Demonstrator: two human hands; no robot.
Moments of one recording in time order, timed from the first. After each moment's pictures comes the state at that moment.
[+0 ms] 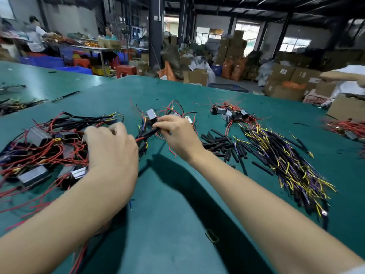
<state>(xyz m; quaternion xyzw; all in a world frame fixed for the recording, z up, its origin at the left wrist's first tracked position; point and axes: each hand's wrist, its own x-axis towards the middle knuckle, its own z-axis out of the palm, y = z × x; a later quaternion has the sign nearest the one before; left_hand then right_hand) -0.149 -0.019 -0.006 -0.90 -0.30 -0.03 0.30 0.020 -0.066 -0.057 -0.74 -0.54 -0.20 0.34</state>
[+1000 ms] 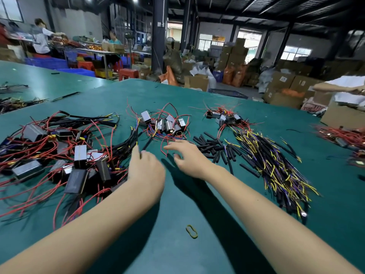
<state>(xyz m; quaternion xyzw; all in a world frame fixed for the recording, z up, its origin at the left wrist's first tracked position) -0.101 -0.052 -0.063 -0.96 -0.17 0.03 0.22 0.030 -0.126 -0.084 -0.84 -0.49 -0.02 0.22</state>
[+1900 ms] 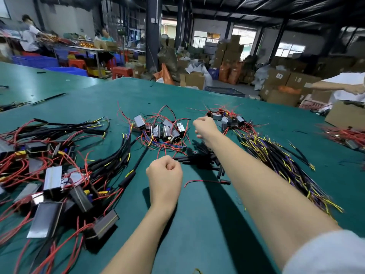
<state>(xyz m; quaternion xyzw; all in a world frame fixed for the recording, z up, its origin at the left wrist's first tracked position) -0.017 -0.057 -0.116 -0.72 -0.24 -0.43 -0.49 0.153 -0.081 -0.050 -0.82 -0.12 0.07 0.55</state>
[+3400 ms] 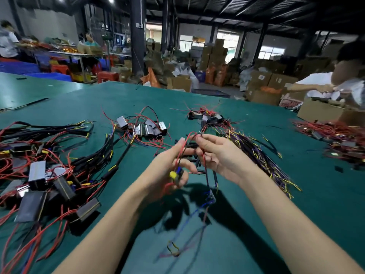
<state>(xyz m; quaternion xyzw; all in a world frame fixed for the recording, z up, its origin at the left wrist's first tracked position) -0.041 -0.084 -0.066 -0.60 -0.01 0.01 -0.80 0.041 -0.223 -0.039 -0.61 -0.21 0.27 0.71</state>
